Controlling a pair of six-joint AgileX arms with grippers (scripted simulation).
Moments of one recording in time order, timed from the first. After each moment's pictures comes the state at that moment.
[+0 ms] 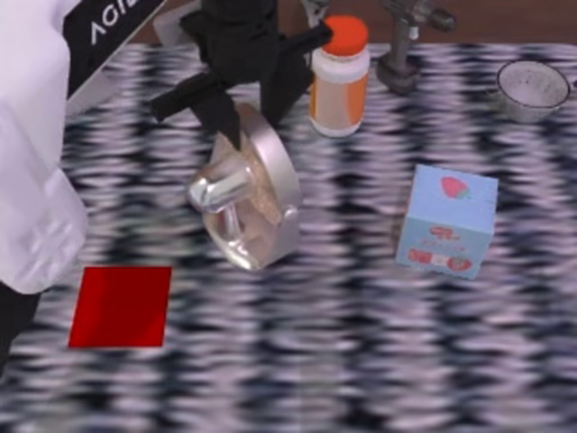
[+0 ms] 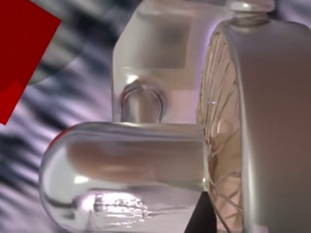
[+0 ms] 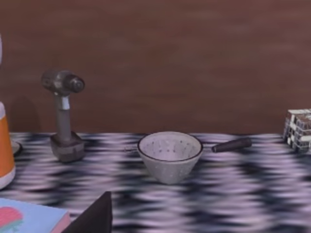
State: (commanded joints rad) left arm -0.56 2.34 2.45 -1.65 0.00 -1.12; right arm 0.00 0.00 0.00 0.00 0.00 0.00
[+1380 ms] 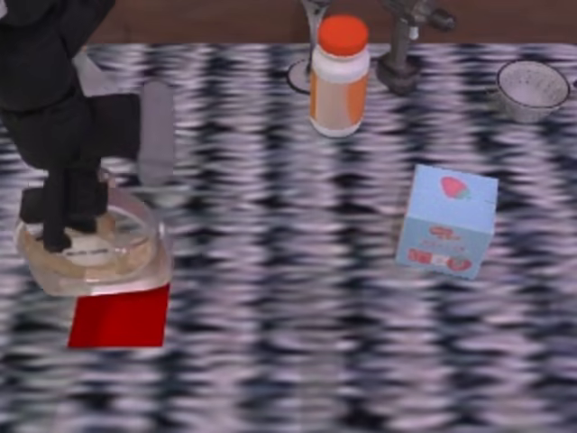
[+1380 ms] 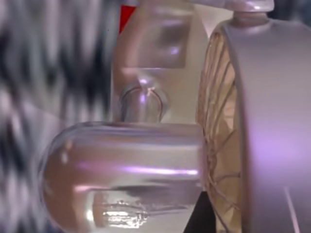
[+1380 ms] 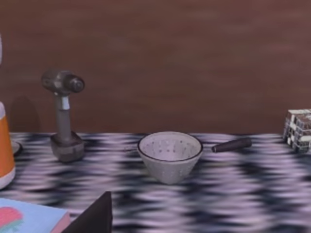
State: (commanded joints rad) left arm -0.34 1.68 1.51 -1.36 -0.01 1.12; right arm 0.00 0.00 0.00 0.00 0.00 0.00
